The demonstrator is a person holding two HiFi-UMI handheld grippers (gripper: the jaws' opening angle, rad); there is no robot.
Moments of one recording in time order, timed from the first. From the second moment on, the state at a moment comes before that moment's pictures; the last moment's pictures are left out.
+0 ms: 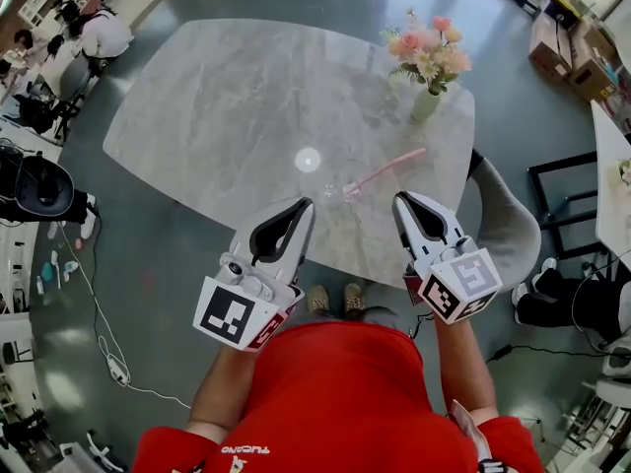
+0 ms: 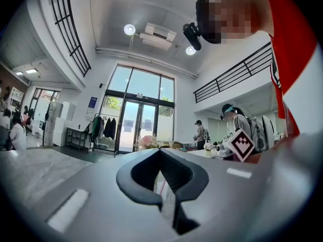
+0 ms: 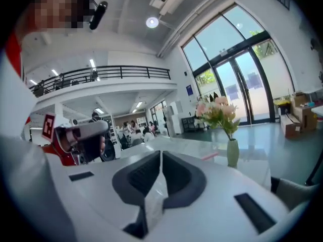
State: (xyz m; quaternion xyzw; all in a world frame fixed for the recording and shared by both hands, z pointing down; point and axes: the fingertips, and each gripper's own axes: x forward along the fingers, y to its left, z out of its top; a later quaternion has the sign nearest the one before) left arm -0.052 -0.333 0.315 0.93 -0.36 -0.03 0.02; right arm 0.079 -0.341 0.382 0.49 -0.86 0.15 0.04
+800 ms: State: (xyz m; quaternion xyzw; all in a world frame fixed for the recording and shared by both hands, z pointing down) left arm -0.041 -0.303 0.310 0.94 -0.34 -0.02 0.01; right arm 0.040 -0.275 0.301 0.44 -0.90 0.07 -0.02
